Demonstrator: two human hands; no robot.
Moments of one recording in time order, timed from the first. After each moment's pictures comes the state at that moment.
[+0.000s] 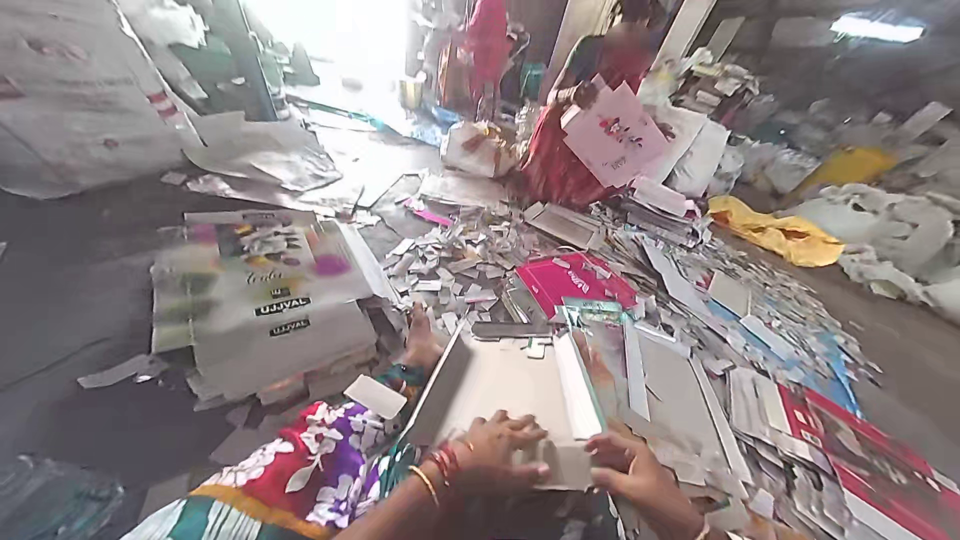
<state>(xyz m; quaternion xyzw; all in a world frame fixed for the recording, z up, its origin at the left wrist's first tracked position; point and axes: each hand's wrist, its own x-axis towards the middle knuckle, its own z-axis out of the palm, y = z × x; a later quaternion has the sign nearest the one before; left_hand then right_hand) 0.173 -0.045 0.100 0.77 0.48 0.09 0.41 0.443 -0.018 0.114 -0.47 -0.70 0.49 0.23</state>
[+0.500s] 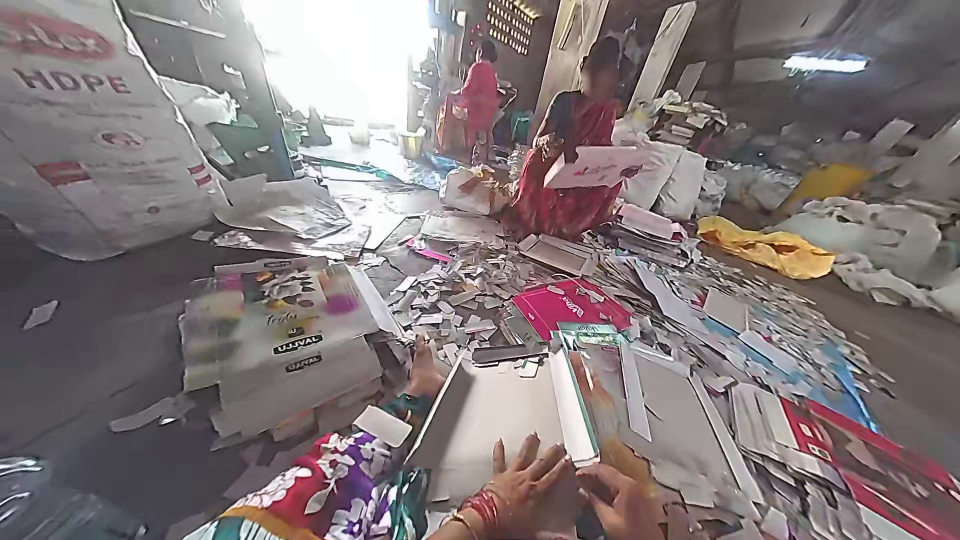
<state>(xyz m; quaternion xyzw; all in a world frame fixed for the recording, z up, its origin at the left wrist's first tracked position) 0.224 -0.062 0.066 0.81 0.50 0.08 0.30 0.439 -0.044 0.084 -0.44 -0.81 0.25 0.30</state>
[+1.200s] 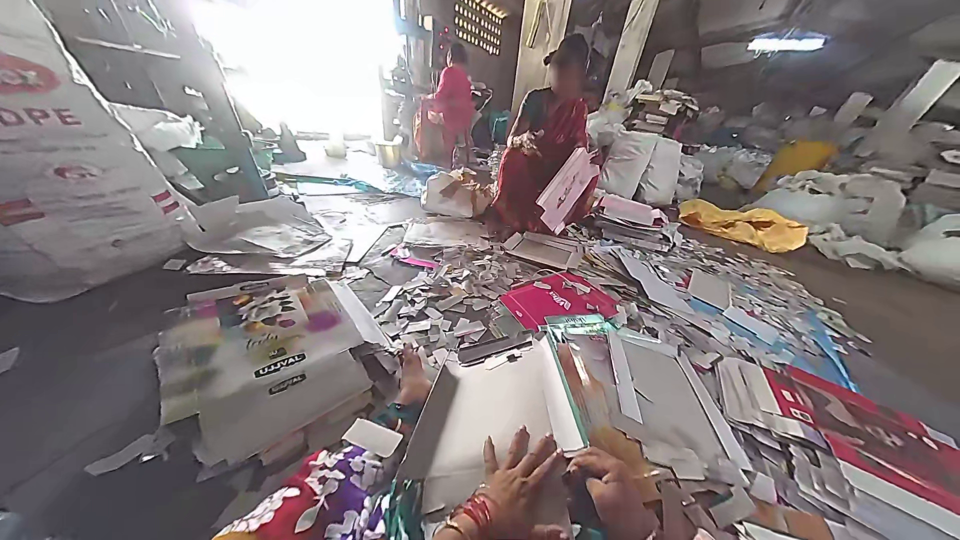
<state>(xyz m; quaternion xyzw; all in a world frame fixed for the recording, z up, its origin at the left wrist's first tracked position) 0.233 -0.066 0.066 0.81 0.52 0.06 0.27 0.437 -0.042 0.073 -0.46 -0.74 0.32 0.37</state>
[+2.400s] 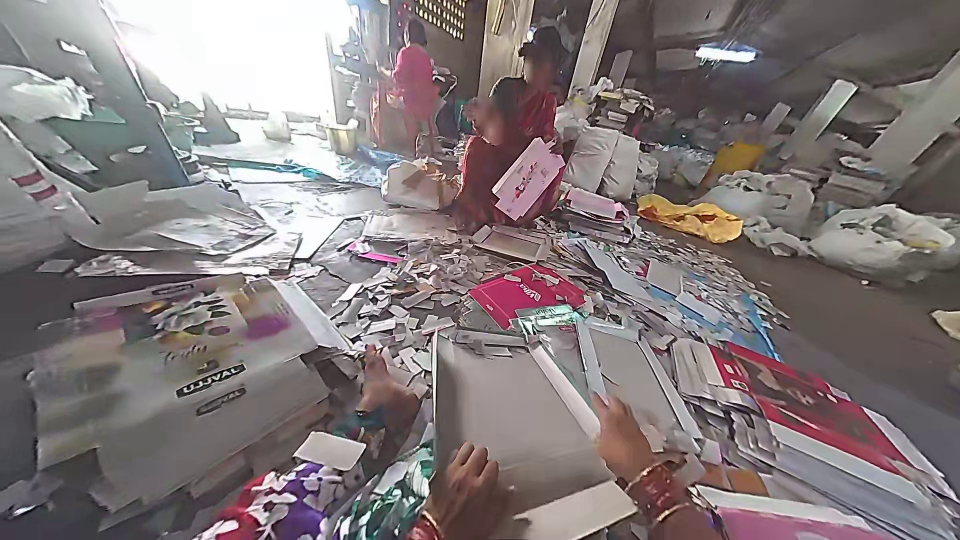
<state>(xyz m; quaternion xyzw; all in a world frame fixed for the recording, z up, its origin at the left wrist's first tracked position) 0.211 -0.076 0.033 0.80 0.48 0.35 -0.06 0.476 0.005 0.122 -0.67 -0.74 0.12 0.05</state>
